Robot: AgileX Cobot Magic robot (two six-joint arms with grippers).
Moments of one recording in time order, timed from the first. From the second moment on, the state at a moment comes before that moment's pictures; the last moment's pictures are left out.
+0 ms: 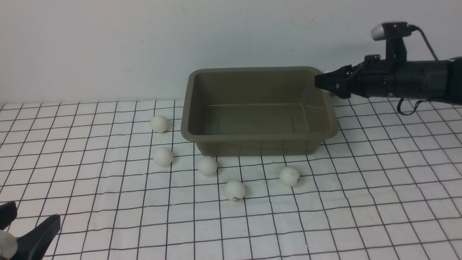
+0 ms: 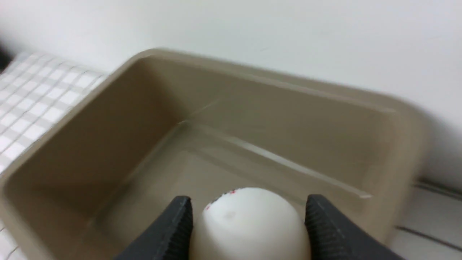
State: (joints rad) right arm 0.00 1.99 -1.36 1.57 0.84 -1.67; left arm 0.06 0.30 -0.34 -0.54 0.53 0.63
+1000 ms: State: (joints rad) right arm 0.05 1.57 -1.36 0.90 0.81 -1.16; left arm 0.06 0.30 -0.34 -0.54 0.53 0.63
